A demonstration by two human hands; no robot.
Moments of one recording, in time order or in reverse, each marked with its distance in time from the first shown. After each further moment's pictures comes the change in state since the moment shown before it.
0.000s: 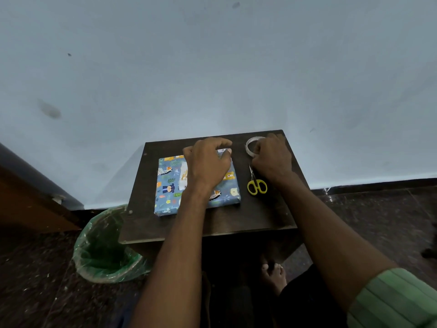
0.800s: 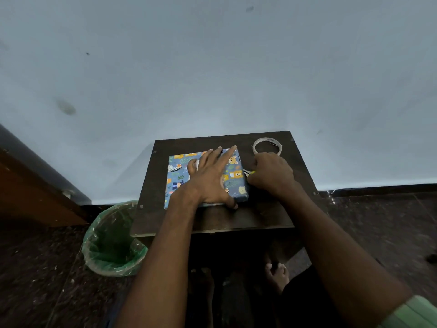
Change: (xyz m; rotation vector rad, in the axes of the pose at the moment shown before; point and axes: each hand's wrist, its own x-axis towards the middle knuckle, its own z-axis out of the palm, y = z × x) left_hand -0.025 -0.023 -0.037 0.271 -0.630 0.071; right_hand -0.046 -0.039 -0.022 -0.054 -0.272 0.024
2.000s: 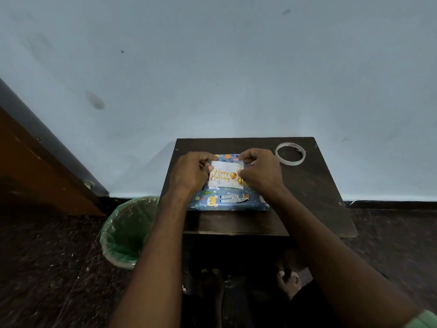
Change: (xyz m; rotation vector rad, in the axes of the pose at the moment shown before) left_hand -0.011 -0.081 -0.016 -0.373 0.459 -0.232; right_hand 0.011 -0.060 0.036 0.523 0.152 -0.083
